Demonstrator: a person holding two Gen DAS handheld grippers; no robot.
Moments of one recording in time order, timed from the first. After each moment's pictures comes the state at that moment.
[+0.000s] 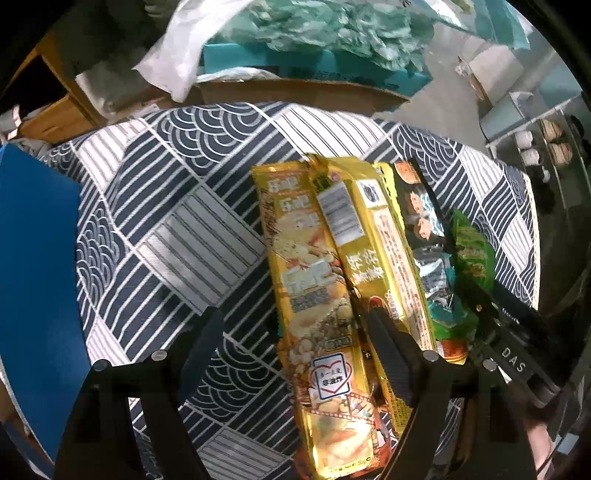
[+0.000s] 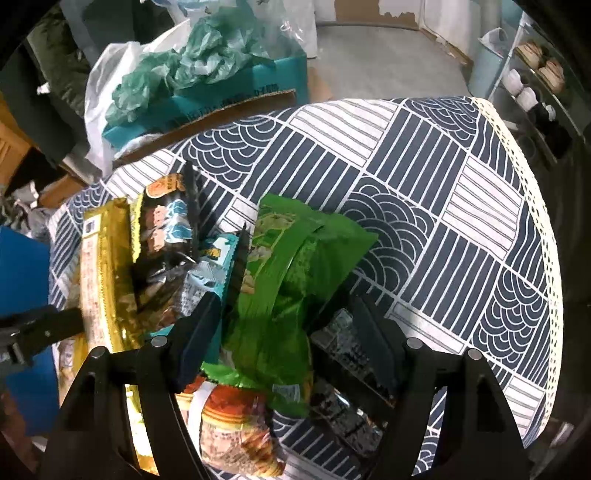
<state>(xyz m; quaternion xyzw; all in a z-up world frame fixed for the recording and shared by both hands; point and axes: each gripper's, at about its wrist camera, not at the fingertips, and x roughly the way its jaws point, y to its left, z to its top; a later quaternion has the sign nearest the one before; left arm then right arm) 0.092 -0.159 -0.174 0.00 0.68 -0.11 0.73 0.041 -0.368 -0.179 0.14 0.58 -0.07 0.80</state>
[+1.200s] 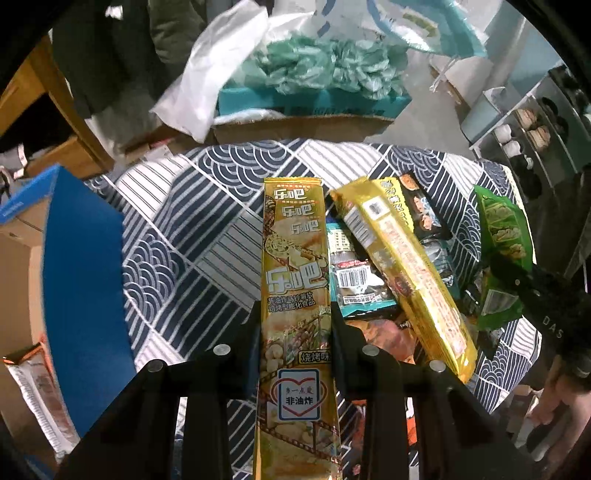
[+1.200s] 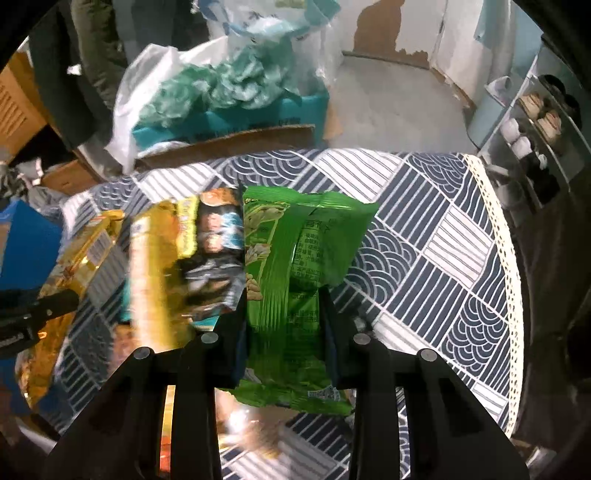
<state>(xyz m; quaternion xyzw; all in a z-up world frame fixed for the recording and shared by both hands) 0.068 -0.115 -0.128 0.04 0.61 -0.15 0.78 0.025 -0.338 -0.126 0.07 0.55 -0.06 0.83</state>
